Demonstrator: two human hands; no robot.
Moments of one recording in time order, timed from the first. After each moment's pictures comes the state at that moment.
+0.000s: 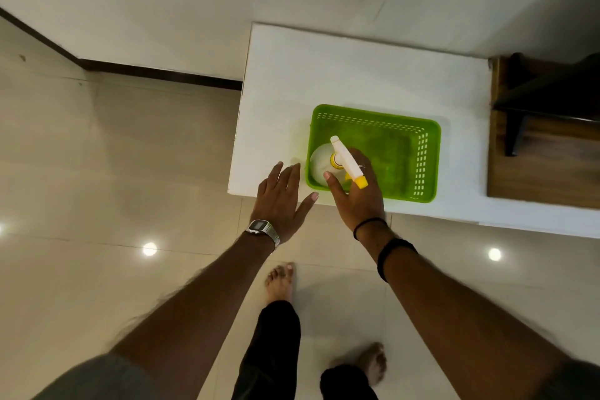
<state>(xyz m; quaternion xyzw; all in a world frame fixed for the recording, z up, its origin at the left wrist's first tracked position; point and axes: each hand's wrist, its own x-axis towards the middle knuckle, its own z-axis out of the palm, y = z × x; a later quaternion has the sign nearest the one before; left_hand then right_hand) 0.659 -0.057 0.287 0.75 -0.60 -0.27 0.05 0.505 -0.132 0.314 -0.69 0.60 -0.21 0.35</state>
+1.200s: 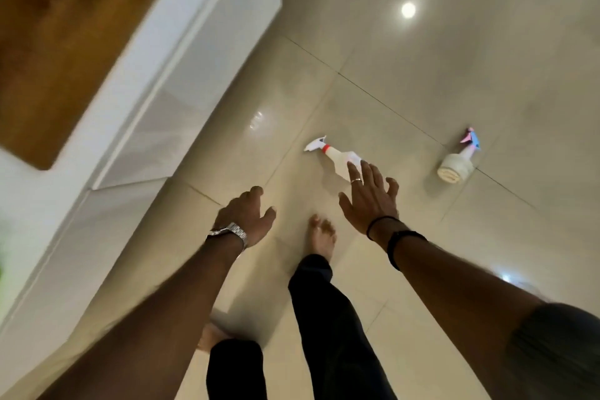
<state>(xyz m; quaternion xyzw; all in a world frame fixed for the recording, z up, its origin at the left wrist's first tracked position) 0.045 -0.021 0.206 0.43 -0.76 -0.34 -0.34 -0.153 0.152 0.172 -0.39 0.86 0.11 0.30</state>
